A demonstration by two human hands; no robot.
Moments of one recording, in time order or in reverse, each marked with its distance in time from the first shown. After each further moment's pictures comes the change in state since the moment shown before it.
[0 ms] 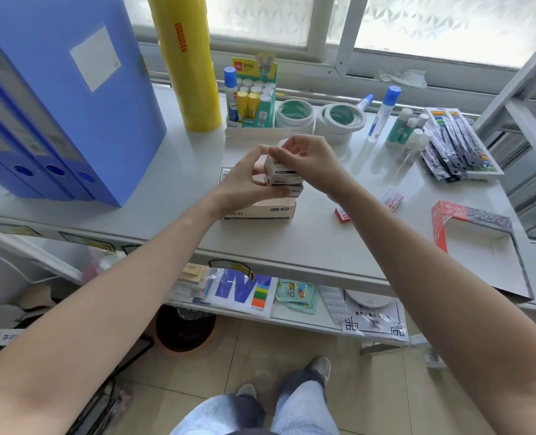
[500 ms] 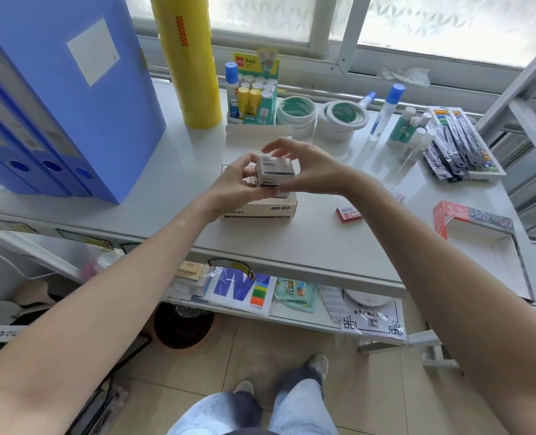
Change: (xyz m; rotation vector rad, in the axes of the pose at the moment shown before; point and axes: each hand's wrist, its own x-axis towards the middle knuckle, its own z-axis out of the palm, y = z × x) left_hand -0.001 -0.026 -0.016 -0.021 0.017 -0.088; right_hand -0.002 -0.012 -0.003 -0.244 -0.419 -0.066
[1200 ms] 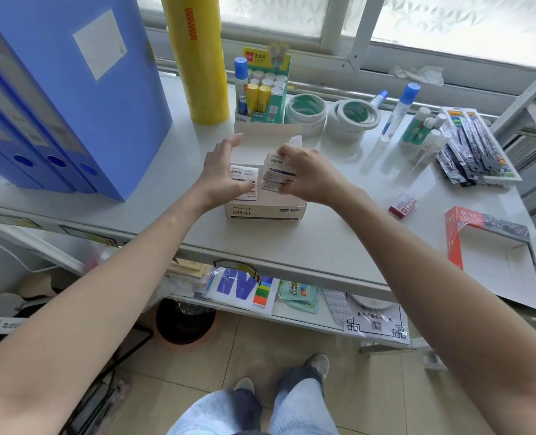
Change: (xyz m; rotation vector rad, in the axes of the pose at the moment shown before) left_hand 0.011 -0.020 -0.030 0.374 0.254 0.028; right_hand 0.023 0.011 0.024 -0.355 0.144 0.039
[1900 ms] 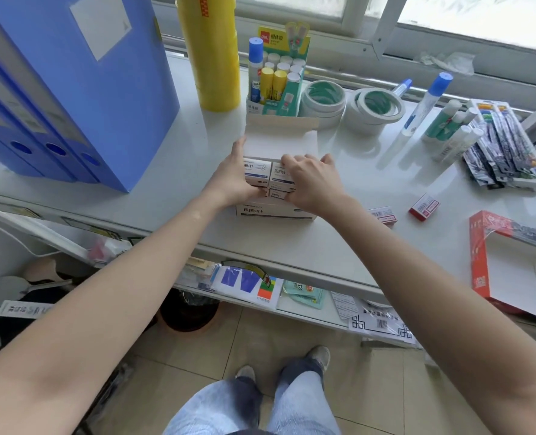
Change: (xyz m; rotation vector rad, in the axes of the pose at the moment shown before) left_hand 0.019 -0.021 0.016 0.072 -0.054 -0.137; right_hand 0.023 0.012 0.048 -0.386 0.021 -0.011
